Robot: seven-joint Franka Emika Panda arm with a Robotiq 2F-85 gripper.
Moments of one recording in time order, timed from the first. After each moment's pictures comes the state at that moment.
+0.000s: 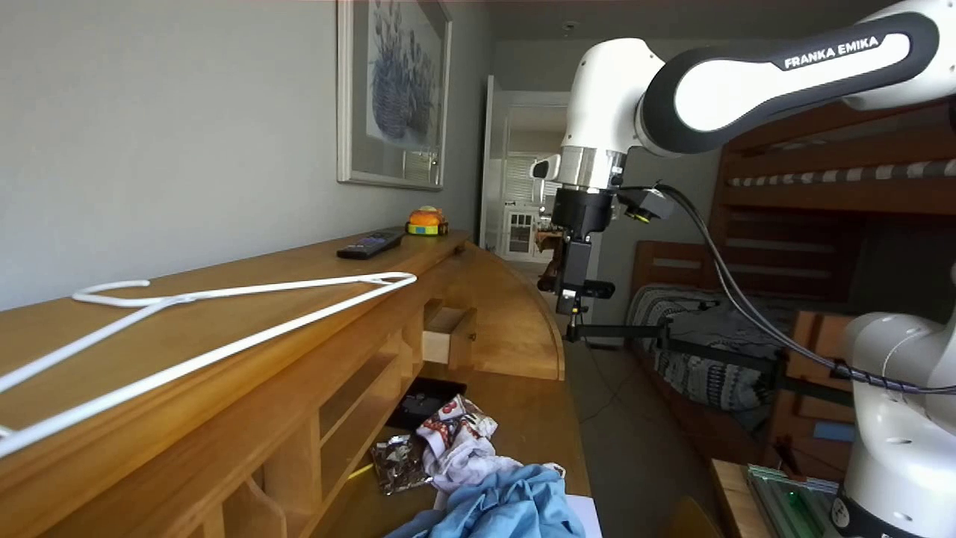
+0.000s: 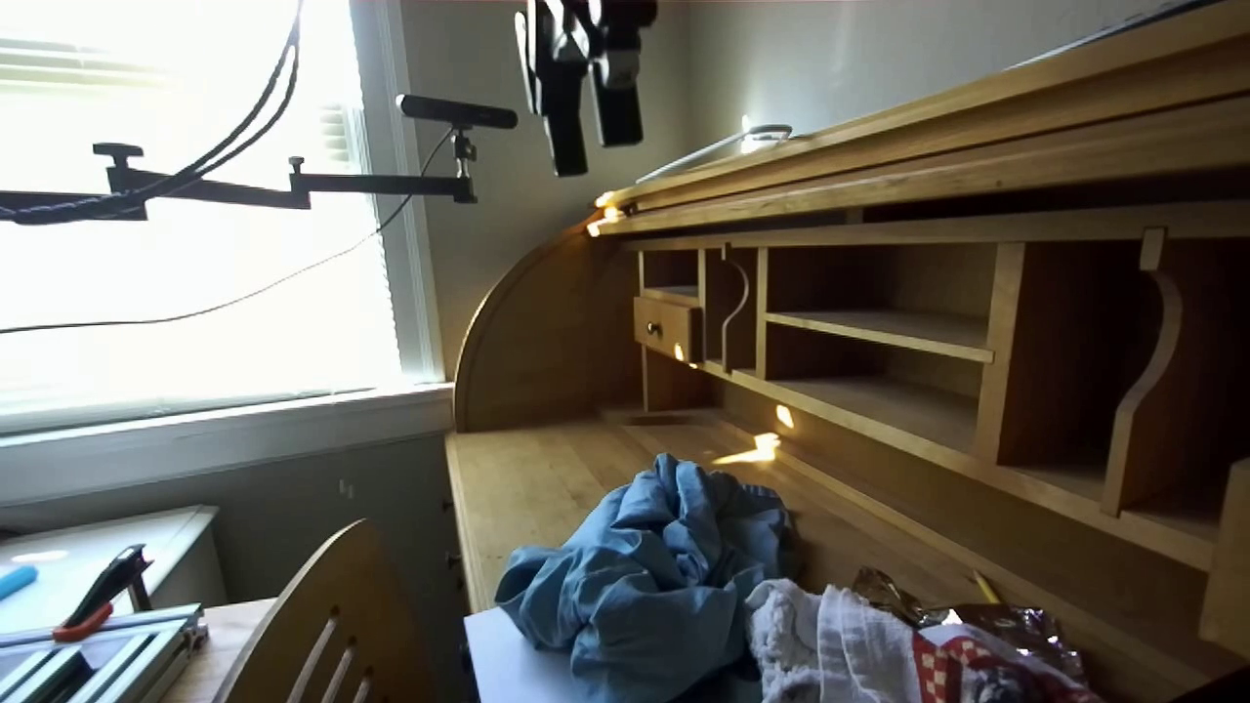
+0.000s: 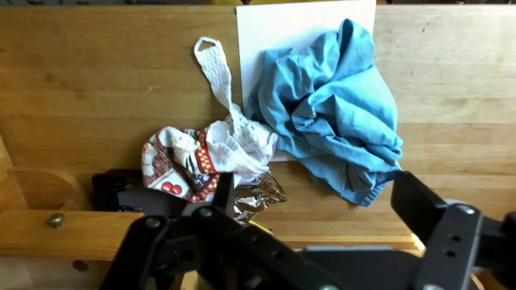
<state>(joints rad) 0.07 -0.40 0.04 -2.25 -0.02 1.97 -0.05</state>
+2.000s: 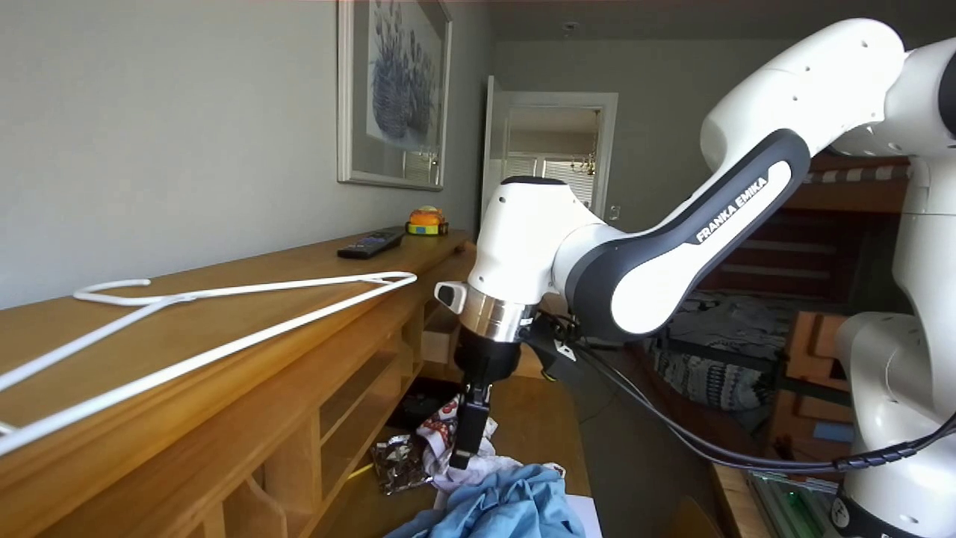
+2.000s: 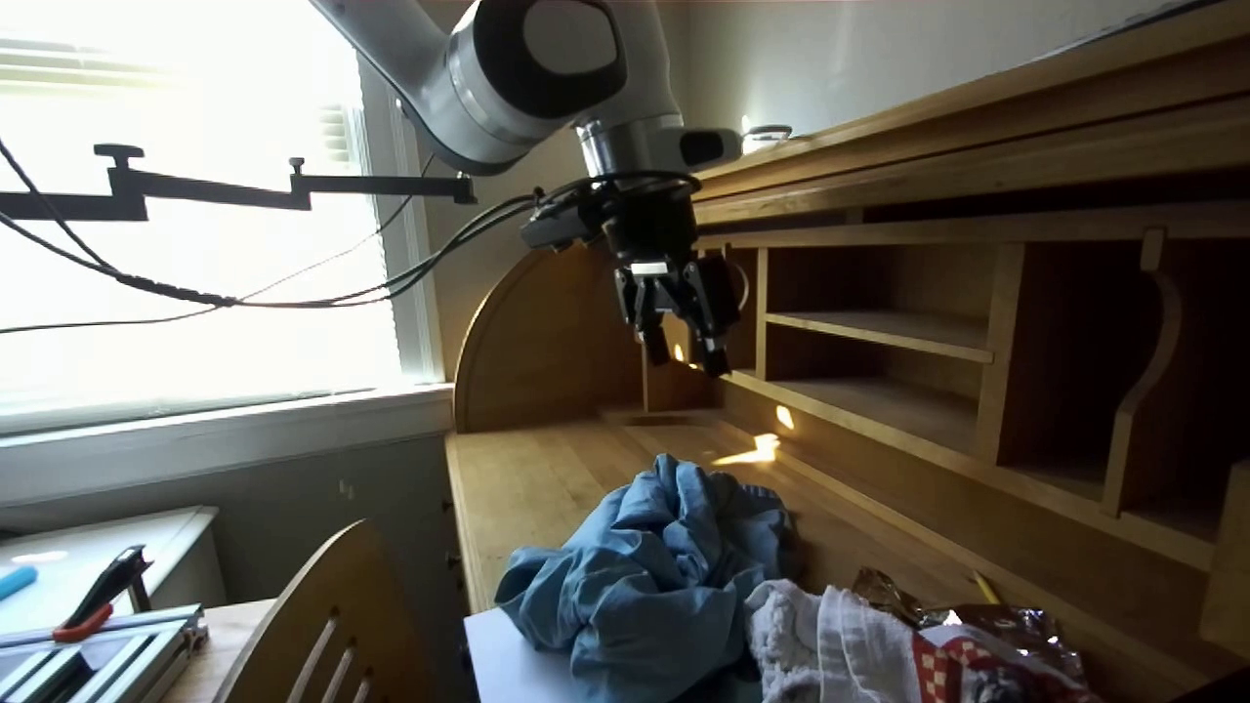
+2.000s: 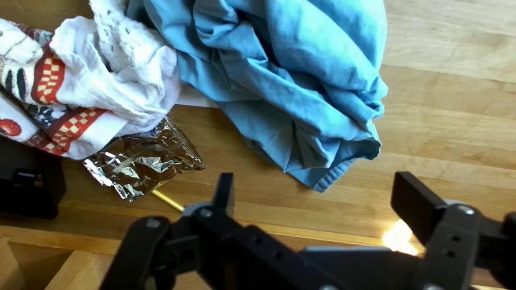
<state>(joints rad) 0.16 0.07 0.17 -2.21 -0.17 2.49 0.17</state>
